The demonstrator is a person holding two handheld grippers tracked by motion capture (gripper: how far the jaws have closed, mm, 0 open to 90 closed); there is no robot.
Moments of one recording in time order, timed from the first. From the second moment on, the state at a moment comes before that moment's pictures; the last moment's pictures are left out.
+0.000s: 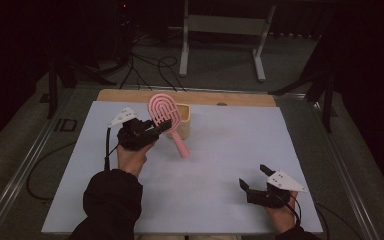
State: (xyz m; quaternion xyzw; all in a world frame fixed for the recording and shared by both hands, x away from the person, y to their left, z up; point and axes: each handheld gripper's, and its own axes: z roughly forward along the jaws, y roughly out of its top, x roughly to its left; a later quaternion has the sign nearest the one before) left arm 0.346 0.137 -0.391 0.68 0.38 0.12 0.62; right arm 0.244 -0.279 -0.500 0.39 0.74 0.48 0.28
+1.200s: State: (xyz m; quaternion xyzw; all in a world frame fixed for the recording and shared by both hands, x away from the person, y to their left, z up) left arm 0.361 0.148 -0.375 0.67 0.39 0.16 0.61; right arm 0.245 -0.277 -0.503 0.39 0.74 0.48 0.27
